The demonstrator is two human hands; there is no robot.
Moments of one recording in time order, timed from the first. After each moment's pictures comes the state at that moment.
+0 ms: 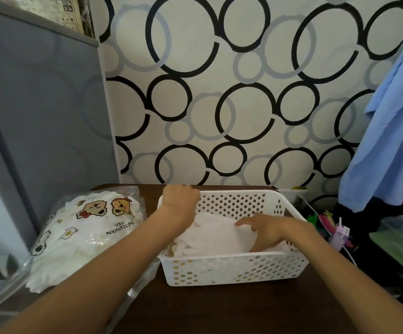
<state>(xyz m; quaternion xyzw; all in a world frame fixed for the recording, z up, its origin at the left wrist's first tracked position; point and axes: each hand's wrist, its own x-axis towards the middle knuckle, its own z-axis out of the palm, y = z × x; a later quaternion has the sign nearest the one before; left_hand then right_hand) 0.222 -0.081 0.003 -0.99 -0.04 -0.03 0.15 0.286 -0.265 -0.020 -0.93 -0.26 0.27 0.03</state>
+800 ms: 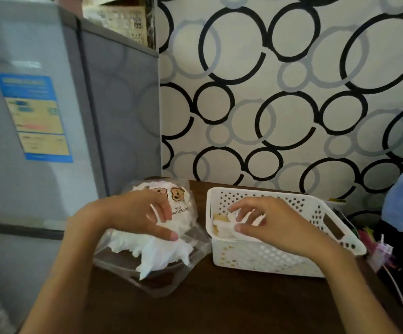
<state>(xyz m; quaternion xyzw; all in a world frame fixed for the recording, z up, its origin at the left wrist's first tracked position) 0.060 0.029 0.041 -0.96 -0.06 0.09 -0.25 0.166 -0.220 0.032 -0.87 -0.41 0.06 0.27</state>
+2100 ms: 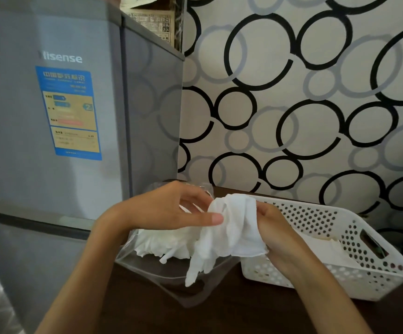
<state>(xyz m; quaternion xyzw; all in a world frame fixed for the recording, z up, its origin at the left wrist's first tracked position) 0.054 0.037 0.040 -0.92 0.05 -0.03 -0.39 0.133 -0.142 0.018 -0.75 -0.15 0.21 0.60</state>
